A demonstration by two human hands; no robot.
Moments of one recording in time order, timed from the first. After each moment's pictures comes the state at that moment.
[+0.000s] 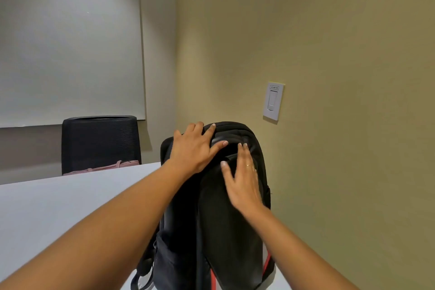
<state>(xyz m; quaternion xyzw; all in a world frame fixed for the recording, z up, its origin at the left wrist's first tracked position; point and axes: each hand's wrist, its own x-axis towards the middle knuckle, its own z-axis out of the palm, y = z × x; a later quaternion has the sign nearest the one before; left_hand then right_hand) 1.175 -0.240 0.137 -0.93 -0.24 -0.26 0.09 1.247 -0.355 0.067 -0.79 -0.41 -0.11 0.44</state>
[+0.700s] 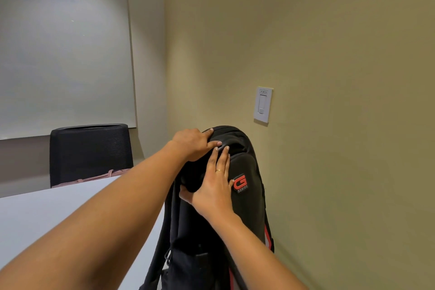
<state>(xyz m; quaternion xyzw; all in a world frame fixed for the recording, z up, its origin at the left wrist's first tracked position) 1.187 -0.231 0.169 -0.97 -0.20 -0.10 0.04 1.189 -0.333 0.076 -0.83 -0.40 -0.07 0.38</state>
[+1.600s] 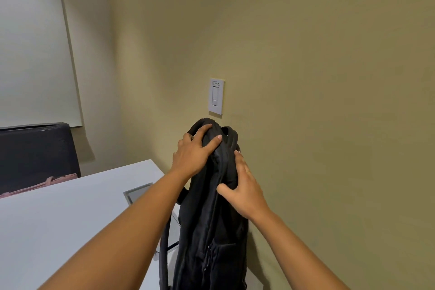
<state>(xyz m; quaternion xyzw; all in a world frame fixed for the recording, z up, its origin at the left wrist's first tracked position) 1.249 -0.321 0.118 -0.89 -0.15 -0.28 -0.33 1.275 -0.470 0.062 -0.83 -0.36 -0.08 0.42</state>
